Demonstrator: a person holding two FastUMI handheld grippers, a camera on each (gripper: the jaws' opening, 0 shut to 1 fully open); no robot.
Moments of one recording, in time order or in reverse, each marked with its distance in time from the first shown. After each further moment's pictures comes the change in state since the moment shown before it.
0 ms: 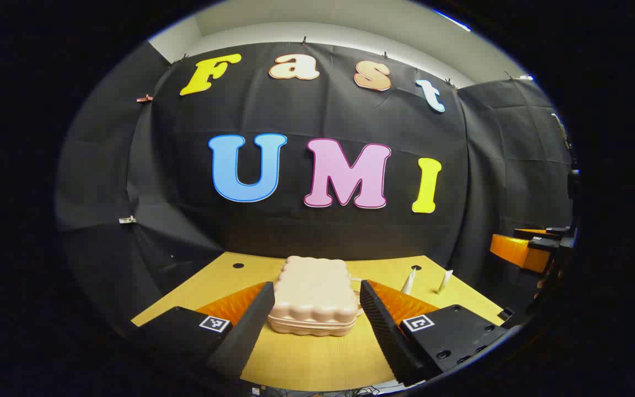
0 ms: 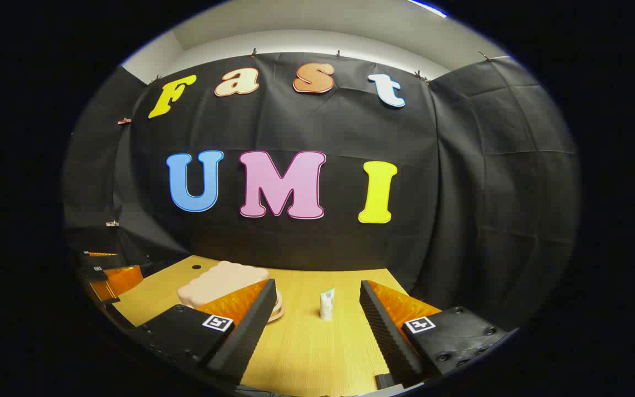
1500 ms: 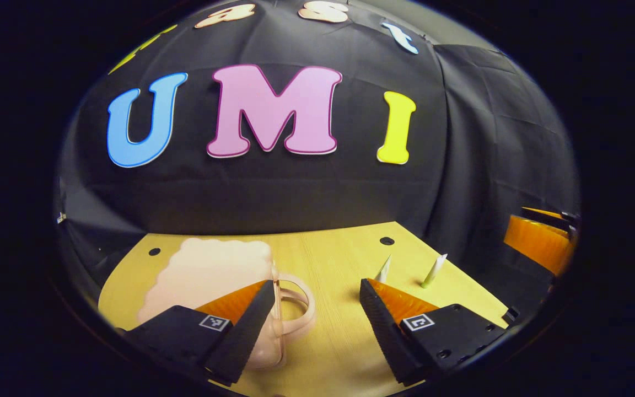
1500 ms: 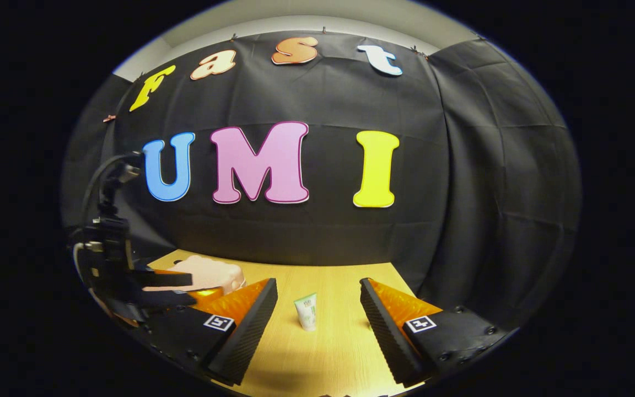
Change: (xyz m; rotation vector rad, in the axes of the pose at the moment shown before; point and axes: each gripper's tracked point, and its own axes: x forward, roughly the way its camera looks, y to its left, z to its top) left arm 0.252 -0.148 -0.100 0.089 0.269 -0.171; right arm 0.124 -0.073 -0.065 0.036 0.095 0.025
